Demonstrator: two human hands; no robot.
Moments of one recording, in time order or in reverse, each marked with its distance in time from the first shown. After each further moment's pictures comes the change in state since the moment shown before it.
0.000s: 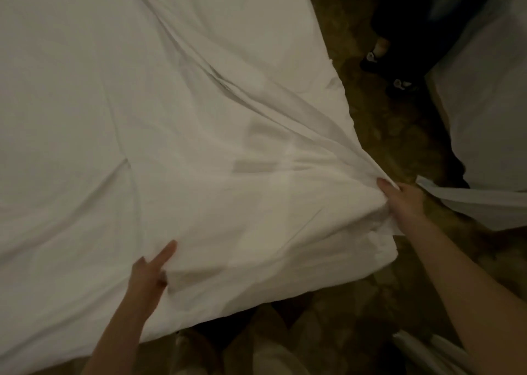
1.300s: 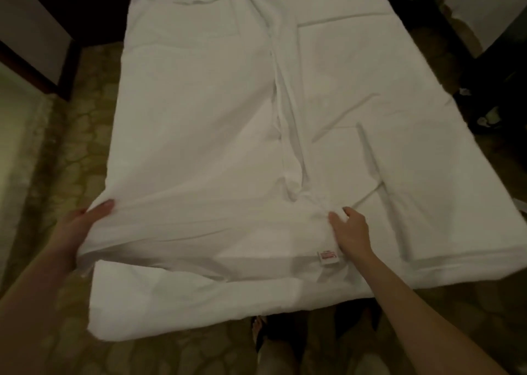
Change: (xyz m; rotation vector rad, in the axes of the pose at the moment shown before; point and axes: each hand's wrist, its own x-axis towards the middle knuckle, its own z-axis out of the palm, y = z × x) left_hand 0.017 0.238 -0.410 0.377 0.213 0.374; right_hand -0.333 0.002 0.295 -0.050 -0.253 -0.408
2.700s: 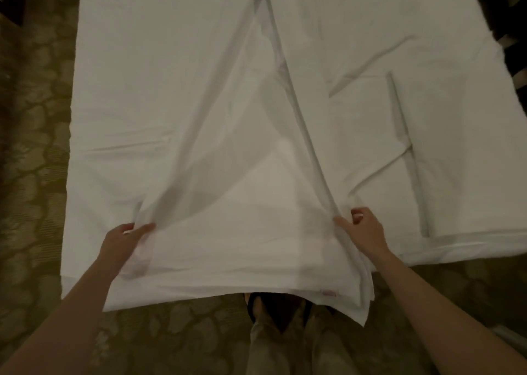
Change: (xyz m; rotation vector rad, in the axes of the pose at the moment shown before) left_hand 0.045 -0.159 0.072 0.322 -0.092 -0.218; right_hand 0.010 0.084 0.032 -0.269 -0.124 0.251
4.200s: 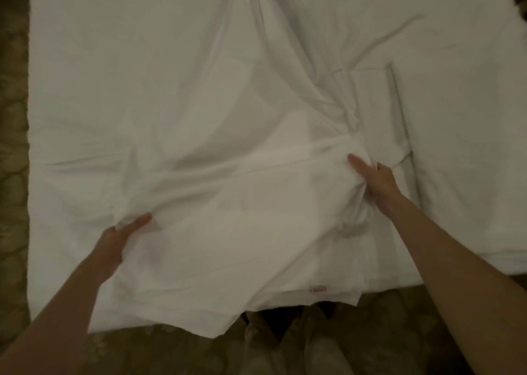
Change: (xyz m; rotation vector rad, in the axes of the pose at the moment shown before) left_hand 0.022 0.052 0.044 -0.330 -0.151 -0.174; right_hand 0.126 -0.050 -0.059 0.478 -0.065 0.096
